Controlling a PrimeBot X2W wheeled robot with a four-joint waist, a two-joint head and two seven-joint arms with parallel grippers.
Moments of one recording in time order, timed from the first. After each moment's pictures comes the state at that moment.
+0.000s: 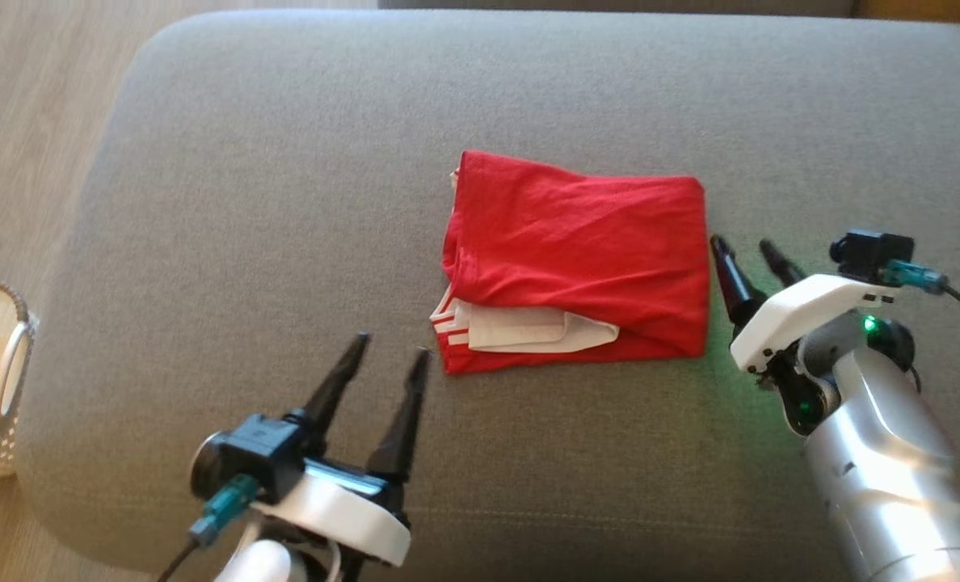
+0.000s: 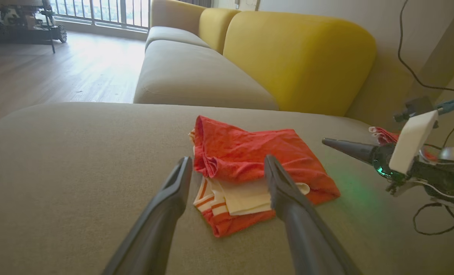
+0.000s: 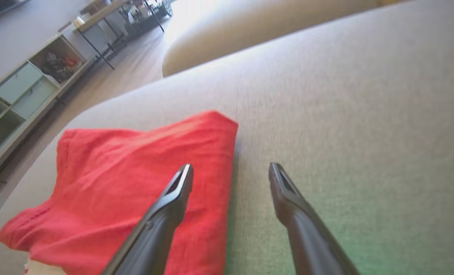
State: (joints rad) left arm -0.07 0.26 -0.61 -0.02 -0.44 0.13 -0.25; right arm -0.60 -0.09 0.01 0.93 0.42 0.13 -0.10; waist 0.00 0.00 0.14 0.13
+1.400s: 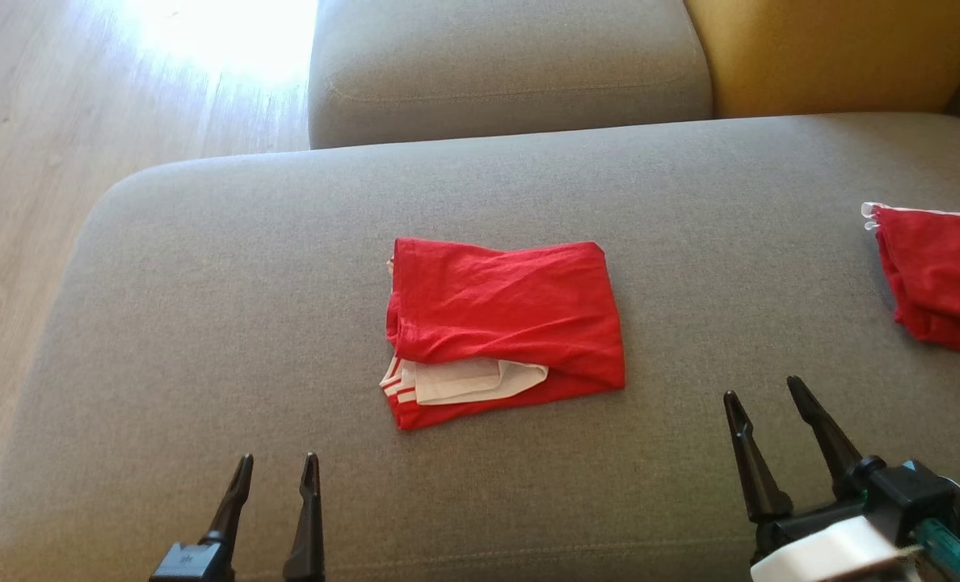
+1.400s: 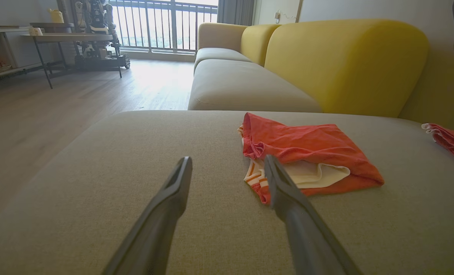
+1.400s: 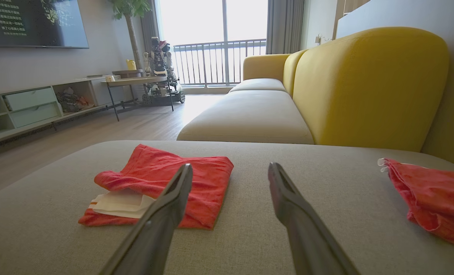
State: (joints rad) left arm 0.29 0.06 -0.21 -0.02 -0.14 0.07 -0.25; right arm 0.15 -0.04 -0.02 0.03 0.09 0.13 -0.25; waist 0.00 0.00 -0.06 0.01
